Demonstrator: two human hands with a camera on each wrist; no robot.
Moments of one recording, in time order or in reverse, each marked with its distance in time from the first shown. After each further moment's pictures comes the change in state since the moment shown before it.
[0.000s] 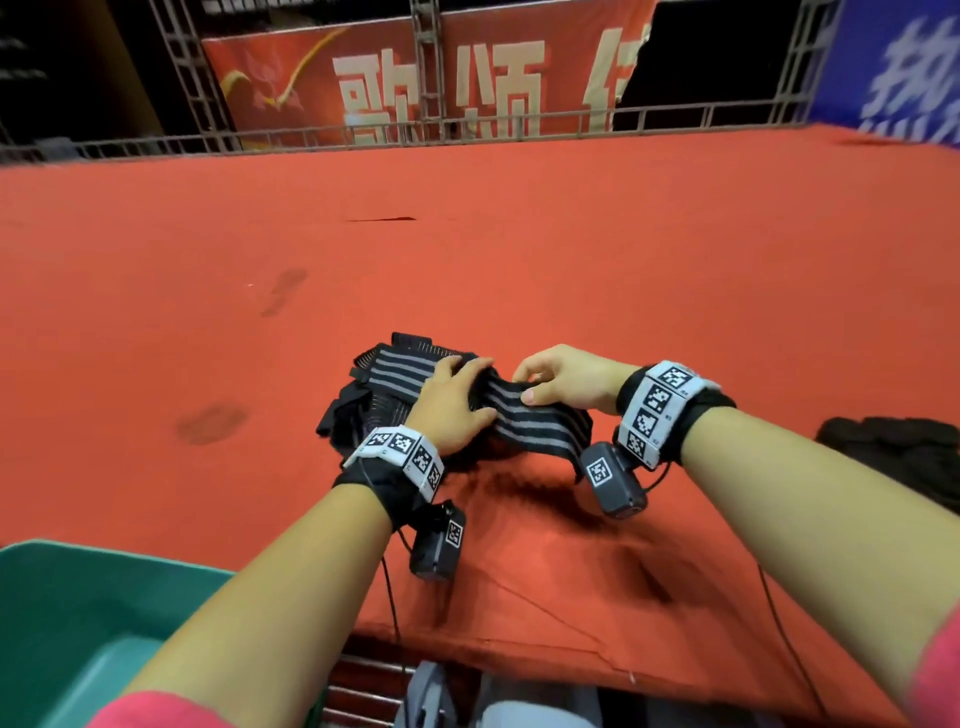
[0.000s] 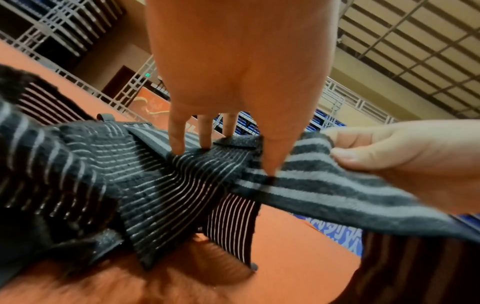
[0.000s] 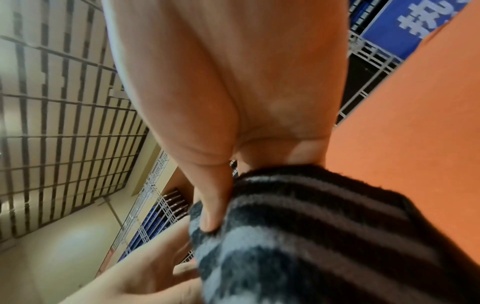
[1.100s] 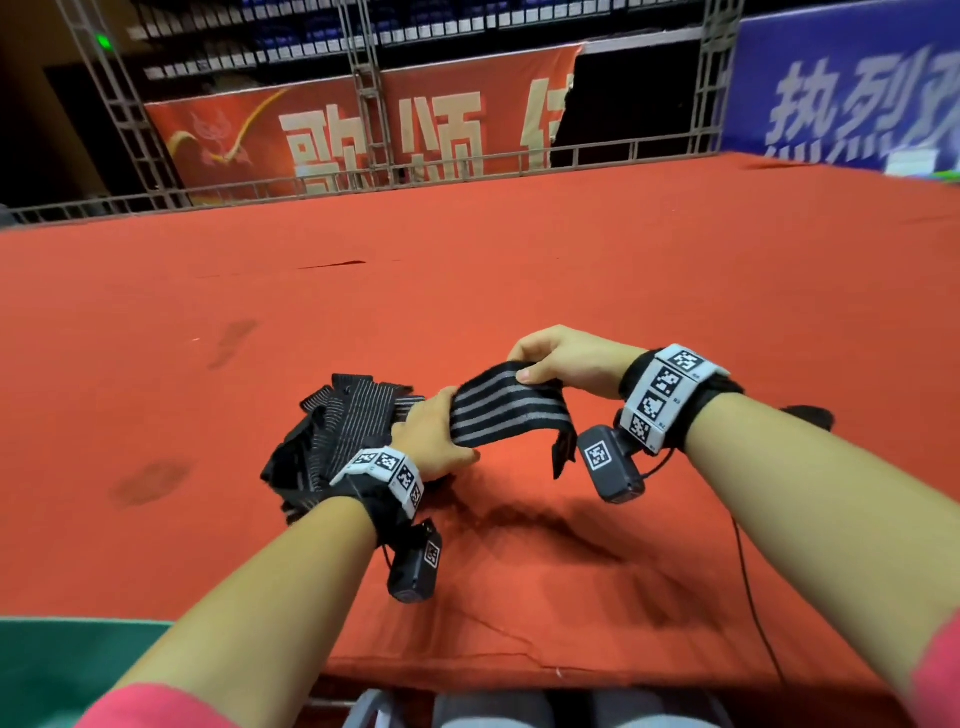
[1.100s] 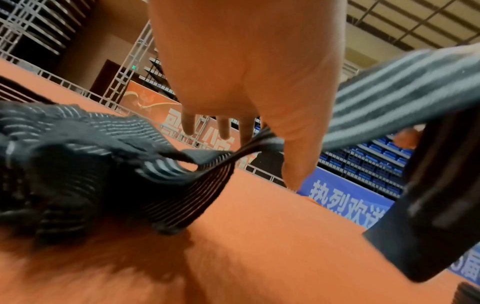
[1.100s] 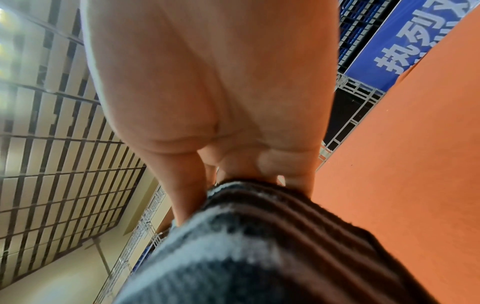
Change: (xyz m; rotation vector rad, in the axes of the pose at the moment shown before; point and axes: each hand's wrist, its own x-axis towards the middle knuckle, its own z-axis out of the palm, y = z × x) left_hand -0.002 0.067 0.021 0.119 -0.053 0.028; right_hand -0.087 -0.010 -0.075 0.143 0.097 -0.051
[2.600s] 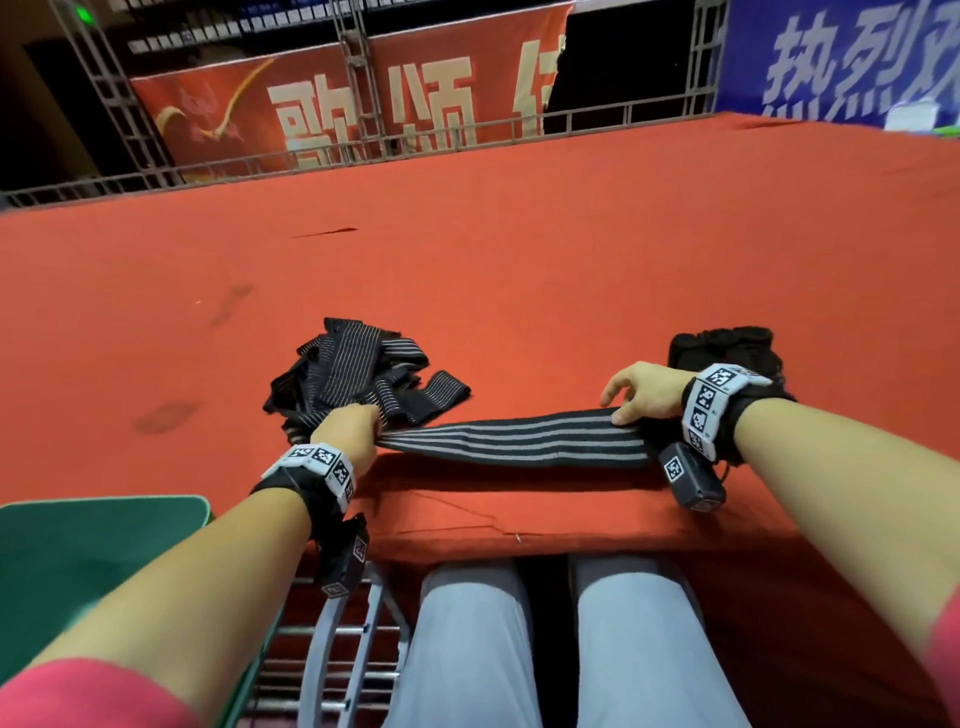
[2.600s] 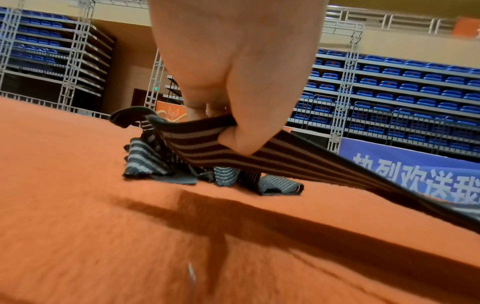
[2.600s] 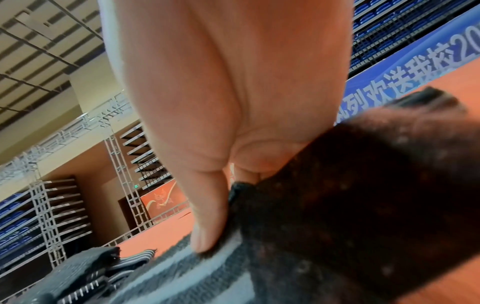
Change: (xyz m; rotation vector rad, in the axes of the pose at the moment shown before) left_hand -0.115 -0.047 0.009 0.417 -0.019 -0.146; right_hand -0.130 0.138 -0.008 -0.541 0.020 0.393
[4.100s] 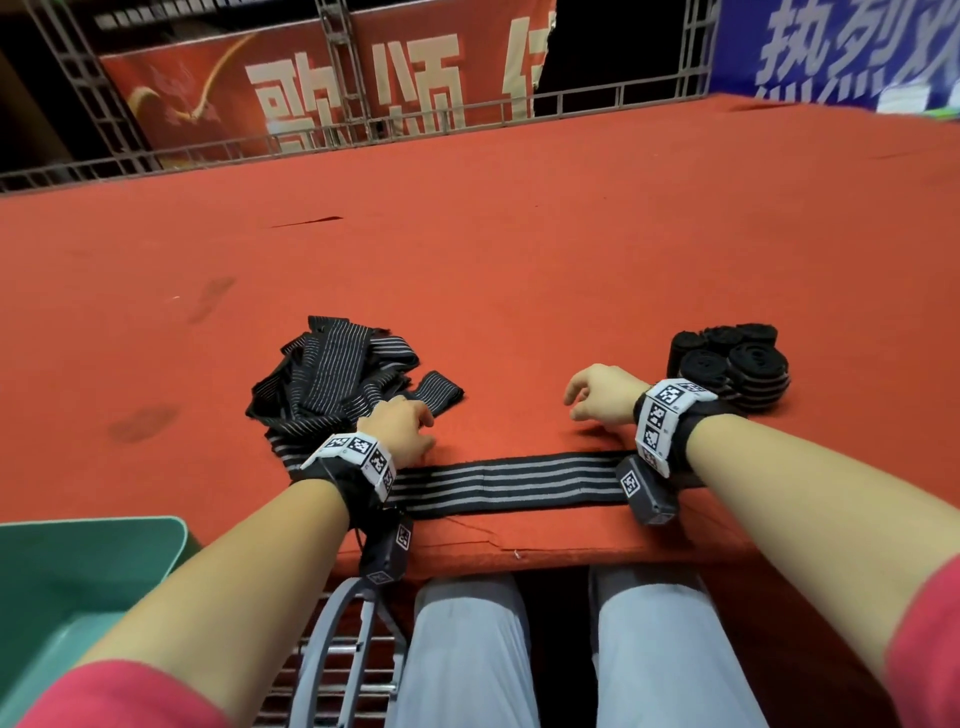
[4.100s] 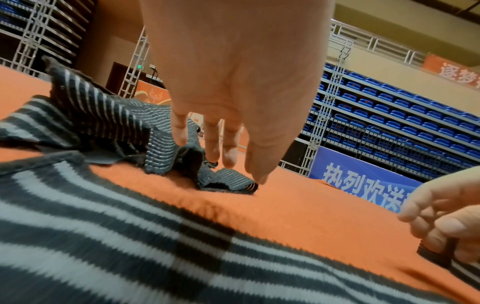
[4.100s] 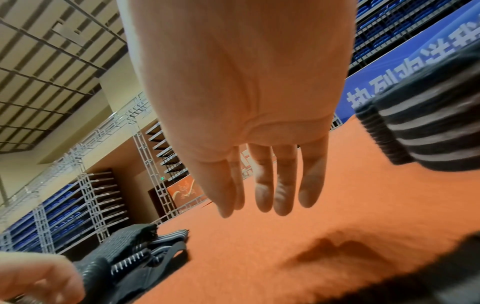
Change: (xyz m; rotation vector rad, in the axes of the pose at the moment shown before) left_hand 0.038 0.056 0.012 -0.135 -0.107 0.039; right_hand 0.030 -0.040 0.022 -0.014 0.131 0.018
